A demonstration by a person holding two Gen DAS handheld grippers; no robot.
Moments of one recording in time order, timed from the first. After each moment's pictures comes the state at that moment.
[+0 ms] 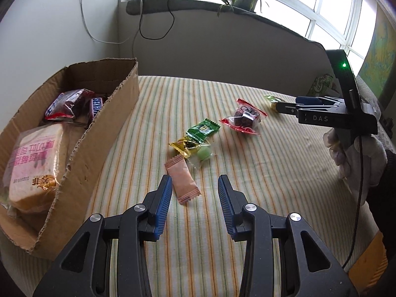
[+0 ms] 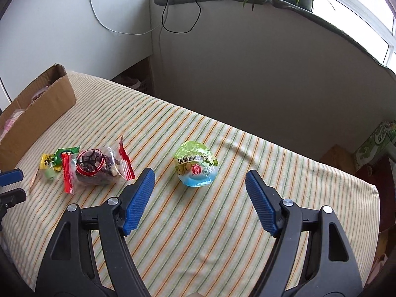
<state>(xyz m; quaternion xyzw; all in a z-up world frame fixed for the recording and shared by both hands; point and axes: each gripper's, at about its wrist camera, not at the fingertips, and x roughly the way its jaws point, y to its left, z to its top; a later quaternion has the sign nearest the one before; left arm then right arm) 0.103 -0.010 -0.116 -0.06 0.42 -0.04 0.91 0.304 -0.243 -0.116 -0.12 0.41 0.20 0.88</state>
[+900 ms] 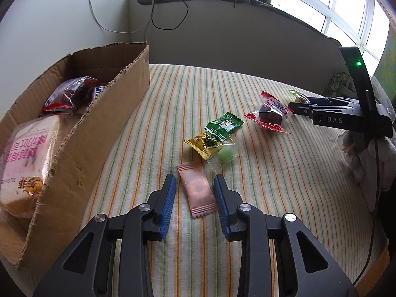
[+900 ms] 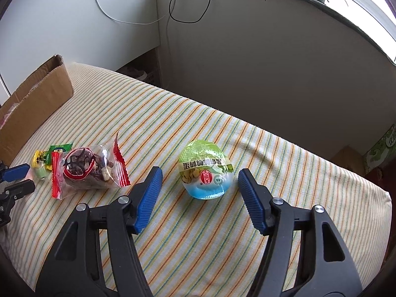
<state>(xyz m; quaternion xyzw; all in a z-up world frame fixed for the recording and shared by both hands) 0.118 -0.013 -0.132 -0.06 0.43 -0.01 0.90 0.324 -0.226 -0.137 -0.13 0.42 0.22 0.87</state>
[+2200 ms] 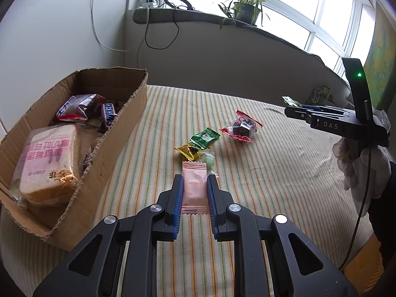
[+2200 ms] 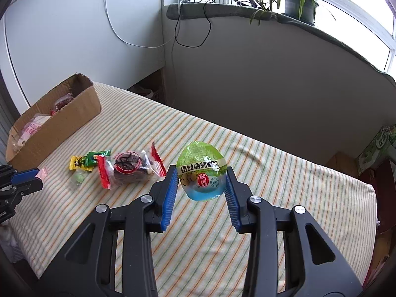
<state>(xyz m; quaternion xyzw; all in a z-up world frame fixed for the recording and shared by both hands) 0.081 0.003 -0.098 -0.08 0.38 -0.05 0.92 0.266 -0.239 -0.079 -0.11 0.38 0.23 0.89</state>
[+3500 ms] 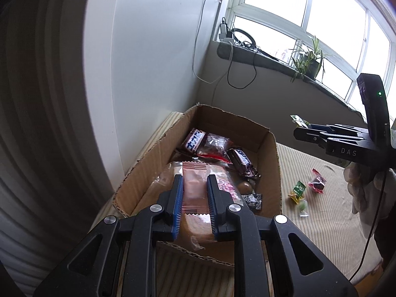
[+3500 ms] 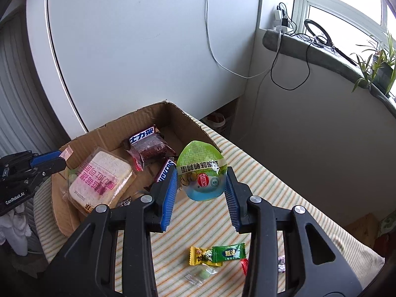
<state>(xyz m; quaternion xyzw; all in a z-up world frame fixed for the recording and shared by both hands) 0.053 0.174 -0.069 -0.14 0.32 0.08 0.93 0.255 -0.011 -0.039 -0.17 0.34 0.36 0.85</state>
